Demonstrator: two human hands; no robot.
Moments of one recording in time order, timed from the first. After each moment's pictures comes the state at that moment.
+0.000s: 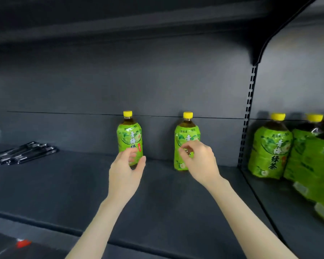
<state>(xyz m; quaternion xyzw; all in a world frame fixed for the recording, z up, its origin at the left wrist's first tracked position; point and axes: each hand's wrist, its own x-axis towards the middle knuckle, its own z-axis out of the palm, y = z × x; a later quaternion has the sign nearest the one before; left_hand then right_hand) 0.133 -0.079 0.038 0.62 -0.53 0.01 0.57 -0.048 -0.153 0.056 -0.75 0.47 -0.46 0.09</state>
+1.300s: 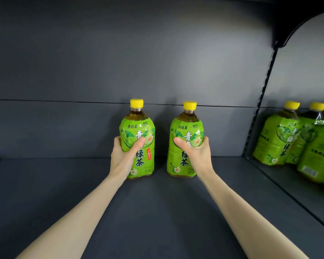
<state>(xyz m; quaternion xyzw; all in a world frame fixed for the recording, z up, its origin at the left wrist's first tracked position) 0.246 -0.228 0.005 0.48 -0.49 -0.36 0.63 0.047 -0.234 0.014 -0.49 0.54 -0.61 0.31</state>
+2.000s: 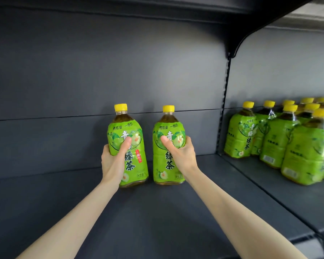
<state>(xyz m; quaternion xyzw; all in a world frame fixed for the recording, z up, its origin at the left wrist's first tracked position) 0.211 -0.200 0.027 0.45 -0.46 -0.39 0.66 0.034 -0.188 0.038 -0.49 0.54 -0.61 0.30</state>
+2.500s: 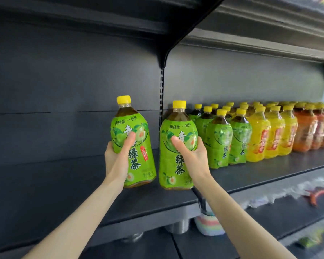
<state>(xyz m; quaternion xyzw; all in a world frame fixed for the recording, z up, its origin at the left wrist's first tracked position) 0.023 -0.057 0.053 0.36 -0.47 -0.48 0.65 -0.146 -0.014 0.058 -0.47 0.50 -0.67 0.26</state>
